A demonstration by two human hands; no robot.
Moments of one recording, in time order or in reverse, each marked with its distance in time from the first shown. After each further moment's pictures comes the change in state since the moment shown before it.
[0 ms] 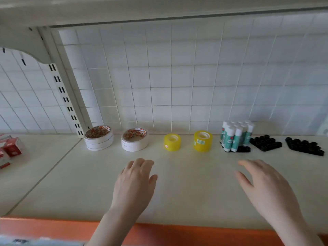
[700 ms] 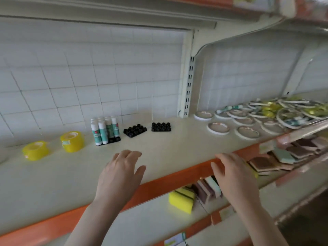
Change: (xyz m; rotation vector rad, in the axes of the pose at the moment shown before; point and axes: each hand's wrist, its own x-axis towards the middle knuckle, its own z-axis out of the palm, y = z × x) left_hand -0.044 0.275 0.051 -0.198 -0.085 0.360; right_hand -0.115 0.238 -0.115 -0.178 0.260 0.306
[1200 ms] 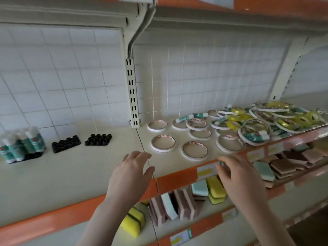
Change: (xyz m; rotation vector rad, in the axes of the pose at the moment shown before) left_hand 0.087 0.230 0.125 -0.049 -0.037 -0.028; right_hand 0.095 0.248 -0.013 0.072 -0.019 -0.074
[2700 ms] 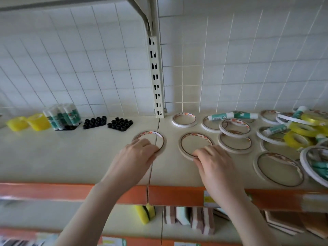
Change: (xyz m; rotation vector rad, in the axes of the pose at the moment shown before) left_hand 0.049 0.000 0.032 0.266 0.064 0.074; right_hand 0.077 -0.006 0.095 0.307 -0.160 -0.480
